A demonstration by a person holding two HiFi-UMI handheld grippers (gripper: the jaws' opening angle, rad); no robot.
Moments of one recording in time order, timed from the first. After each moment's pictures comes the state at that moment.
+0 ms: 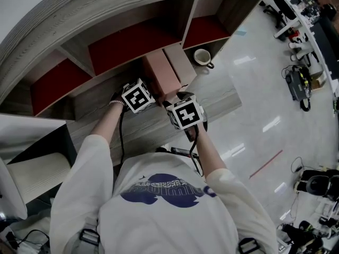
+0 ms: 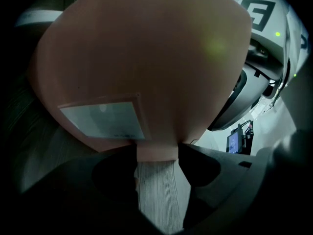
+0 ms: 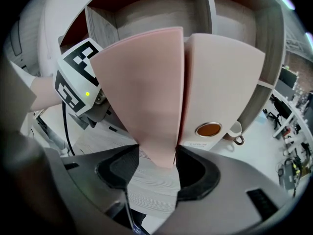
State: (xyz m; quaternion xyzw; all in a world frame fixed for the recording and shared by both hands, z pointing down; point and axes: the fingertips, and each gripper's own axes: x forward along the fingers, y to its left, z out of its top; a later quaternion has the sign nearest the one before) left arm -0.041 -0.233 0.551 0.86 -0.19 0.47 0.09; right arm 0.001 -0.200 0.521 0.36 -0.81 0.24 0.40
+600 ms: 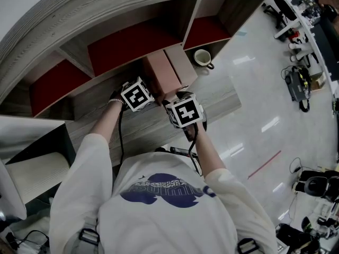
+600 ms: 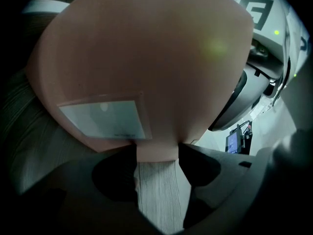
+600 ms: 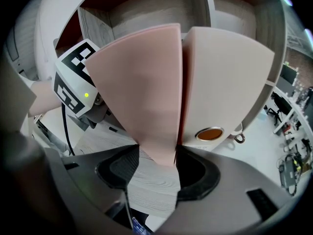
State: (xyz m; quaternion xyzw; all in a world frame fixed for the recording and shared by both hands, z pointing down) left arm -0.044 -0.241 0.553 0.86 -0.19 0.47 0.10; right arm -0.003 -0.207 0.524 0.35 -0.80 0.25 0.41
